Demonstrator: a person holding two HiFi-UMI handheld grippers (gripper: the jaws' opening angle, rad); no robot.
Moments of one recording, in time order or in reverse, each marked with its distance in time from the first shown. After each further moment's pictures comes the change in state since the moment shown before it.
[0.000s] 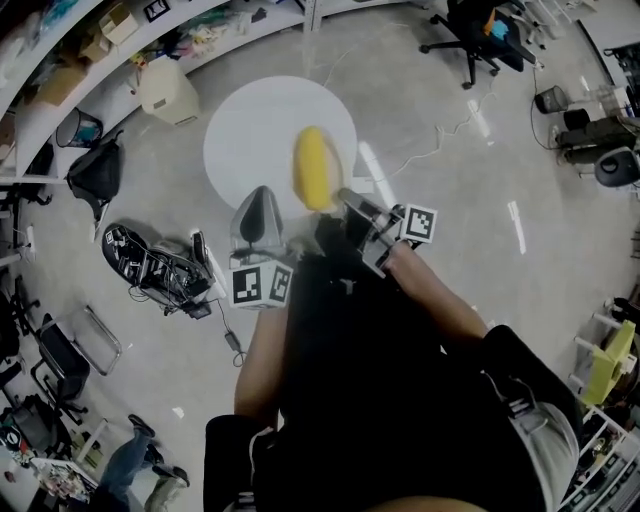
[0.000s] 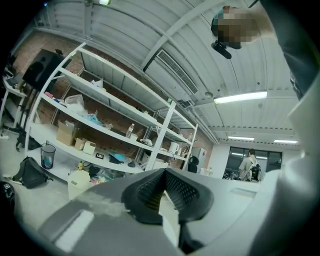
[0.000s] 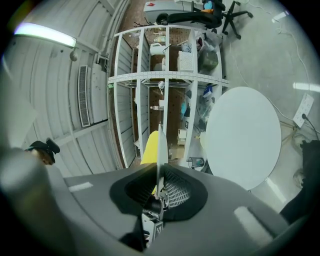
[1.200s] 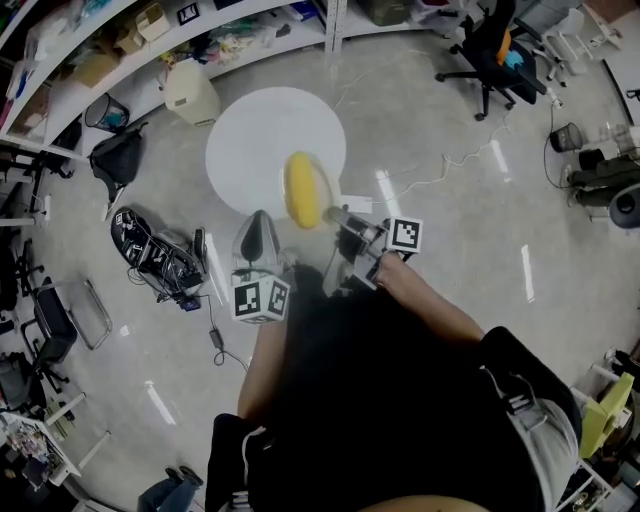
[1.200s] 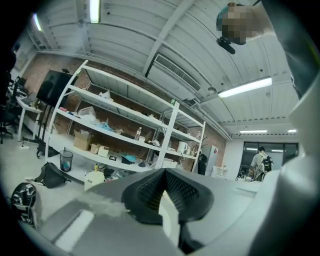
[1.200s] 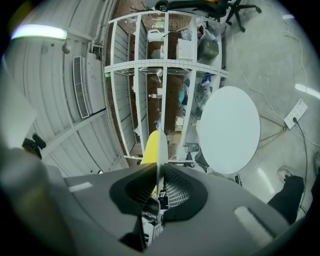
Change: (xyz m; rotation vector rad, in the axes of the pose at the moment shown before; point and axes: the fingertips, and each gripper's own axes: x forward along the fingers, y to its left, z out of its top) left arm -0.051 -0.082 -0.034 0.055 -0.006 0.166; right arm -0.073 0.003 -0.003 0.020 0.185 -0.022
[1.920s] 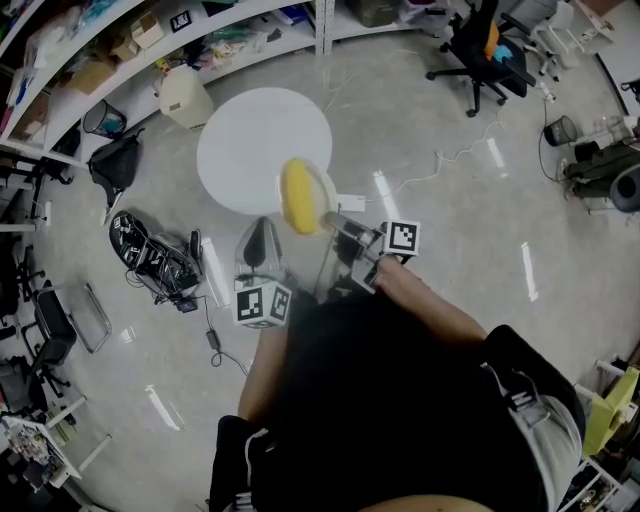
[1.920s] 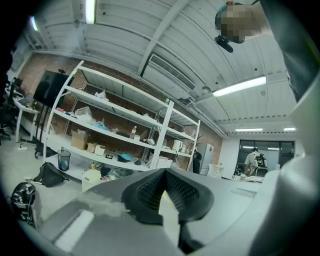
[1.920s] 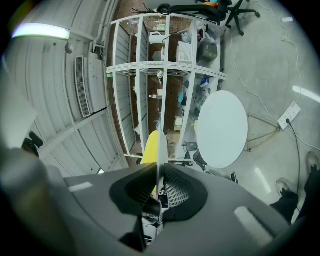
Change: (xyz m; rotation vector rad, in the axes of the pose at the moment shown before) left arm -0.031 -0.052 -0.017 0.016 0.012 -0.032; right arm -0.053 0.005 -0.016 -0.028 0.006 -0.032
